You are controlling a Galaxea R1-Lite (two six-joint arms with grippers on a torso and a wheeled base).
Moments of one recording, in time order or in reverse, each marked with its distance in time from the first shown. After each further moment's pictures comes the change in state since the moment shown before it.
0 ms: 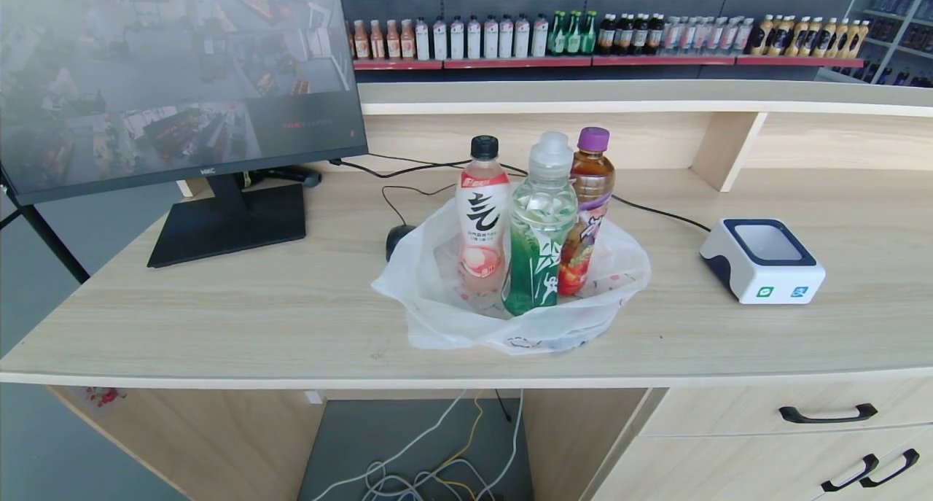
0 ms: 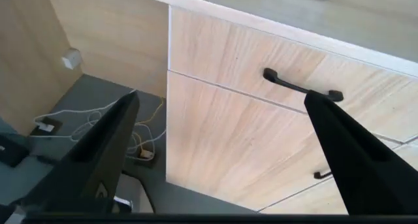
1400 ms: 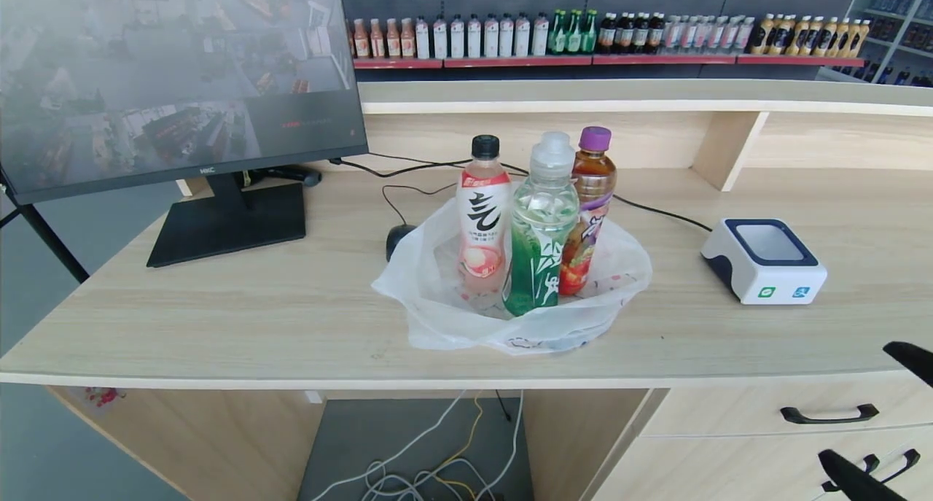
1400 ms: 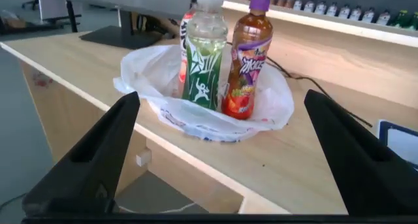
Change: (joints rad) left arm 0.000 0.000 0.000 0.000 0.000 -0.001; right arm 0.519 0.709 0.111 -1.115 -0.036 -0.054
